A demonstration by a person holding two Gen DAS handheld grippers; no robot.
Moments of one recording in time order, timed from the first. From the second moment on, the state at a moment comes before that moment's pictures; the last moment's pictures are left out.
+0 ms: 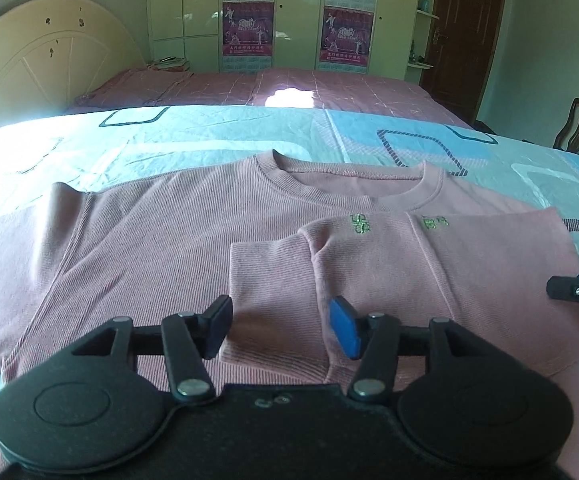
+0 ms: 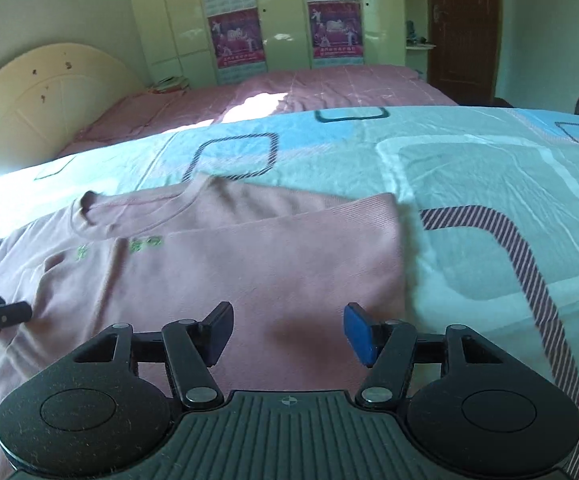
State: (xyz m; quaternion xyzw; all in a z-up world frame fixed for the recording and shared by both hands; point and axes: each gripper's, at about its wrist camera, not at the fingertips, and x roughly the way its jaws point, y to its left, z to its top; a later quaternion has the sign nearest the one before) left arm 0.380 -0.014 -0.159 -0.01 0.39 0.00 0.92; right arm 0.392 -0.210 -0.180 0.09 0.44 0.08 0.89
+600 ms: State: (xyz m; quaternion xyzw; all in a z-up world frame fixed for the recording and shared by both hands) left arm 0.304 0.030 -0.109 -0.03 0.38 0.05 0.92; right arm 0.392 -0.173 -0.203 0.04 0.46 0.06 0.88
